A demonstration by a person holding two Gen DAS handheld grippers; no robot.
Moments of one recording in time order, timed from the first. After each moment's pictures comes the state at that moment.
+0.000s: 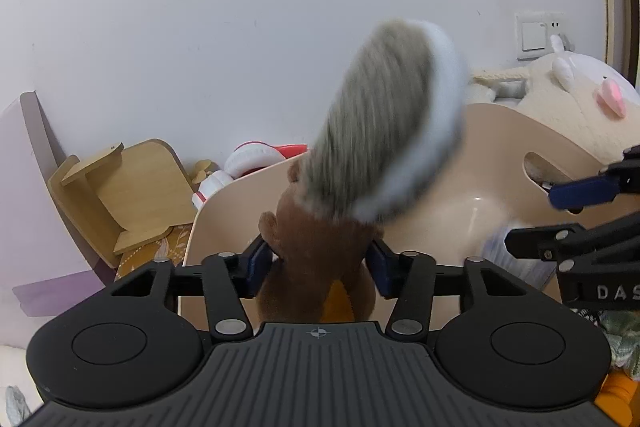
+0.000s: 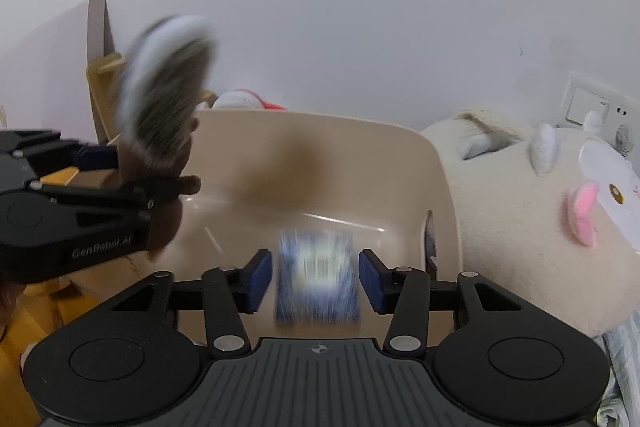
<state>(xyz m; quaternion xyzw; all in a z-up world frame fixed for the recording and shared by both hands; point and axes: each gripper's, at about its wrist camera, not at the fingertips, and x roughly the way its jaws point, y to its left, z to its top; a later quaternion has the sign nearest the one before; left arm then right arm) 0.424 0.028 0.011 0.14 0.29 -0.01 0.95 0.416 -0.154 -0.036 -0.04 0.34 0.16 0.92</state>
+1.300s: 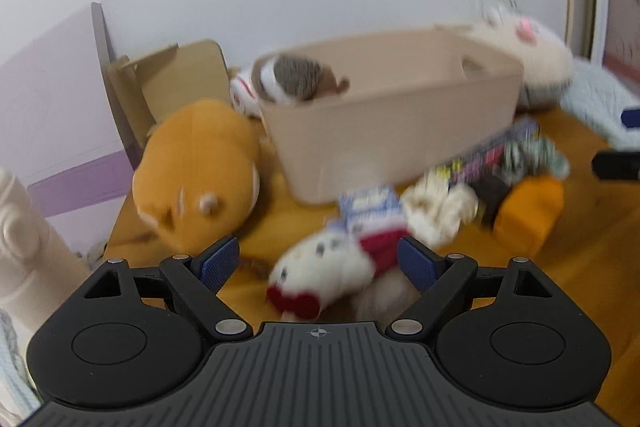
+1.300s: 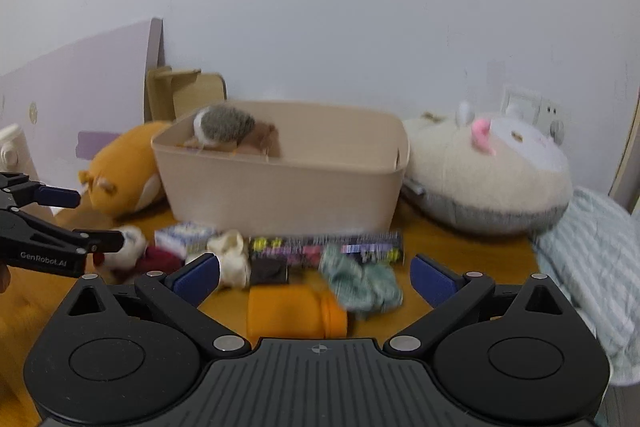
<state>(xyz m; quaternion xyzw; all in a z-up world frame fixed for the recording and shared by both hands) 0.228 0.085 -0.029 0.10 0.32 -0.03 0.94 0.216 -0.193 -0.038 -0.05 0.27 0.15 0.95</state>
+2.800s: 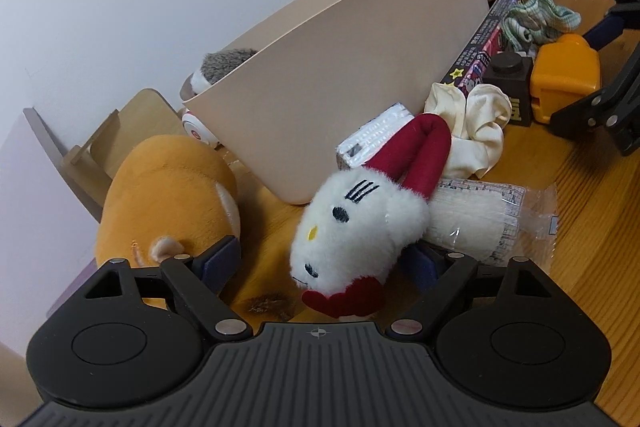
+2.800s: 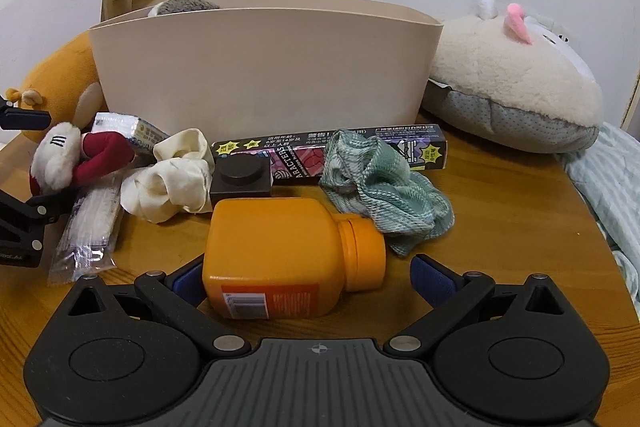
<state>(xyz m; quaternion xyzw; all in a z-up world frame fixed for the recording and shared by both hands) 0.278 0.076 -0.090 0.29 0.28 -0.08 0.91 0.265 -0.157 -0.136 -0.06 0.34 0.11 0.93</state>
